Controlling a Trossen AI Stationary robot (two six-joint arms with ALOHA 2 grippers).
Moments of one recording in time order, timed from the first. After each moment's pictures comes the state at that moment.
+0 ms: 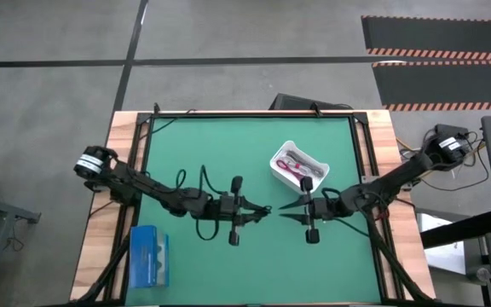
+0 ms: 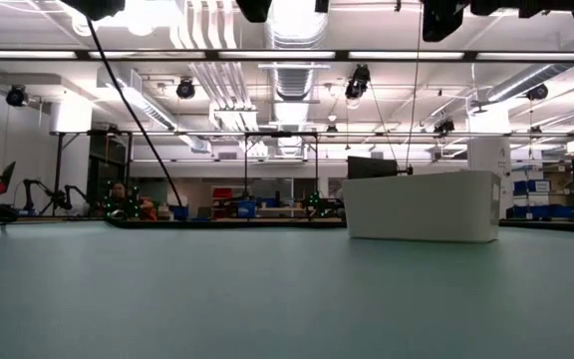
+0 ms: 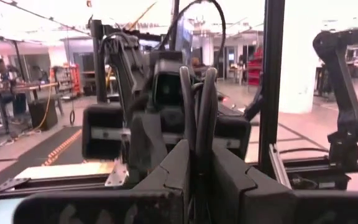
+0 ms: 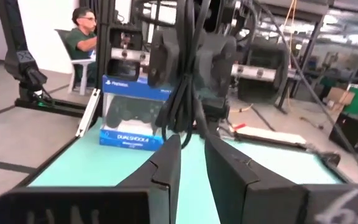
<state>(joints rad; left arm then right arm) -0.32 1.63 0.90 0.92 -0.25 0.07 0.43 1.26 0.48 0.84 0.33 -0.18</state>
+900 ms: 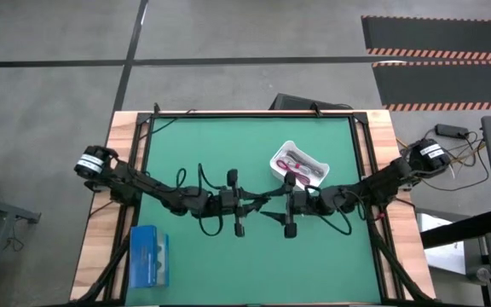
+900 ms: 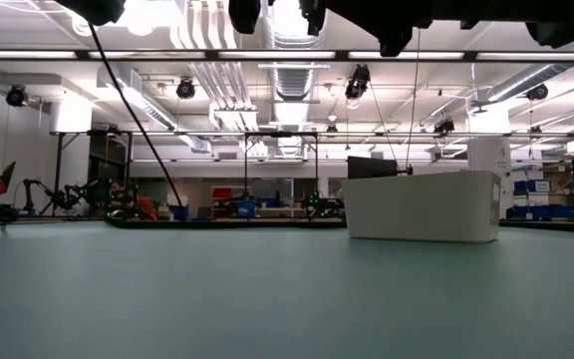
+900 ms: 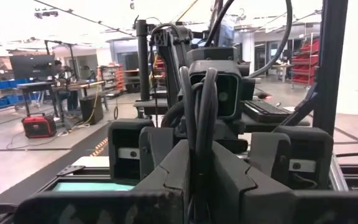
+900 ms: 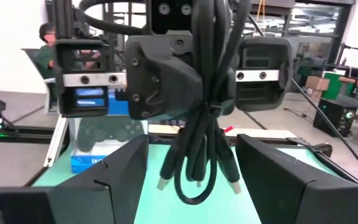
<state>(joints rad) -0.31 1.63 0.89 0.94 -0.41 0.11 0.34 1.51 0.62 0.98 0.34 -0.10</state>
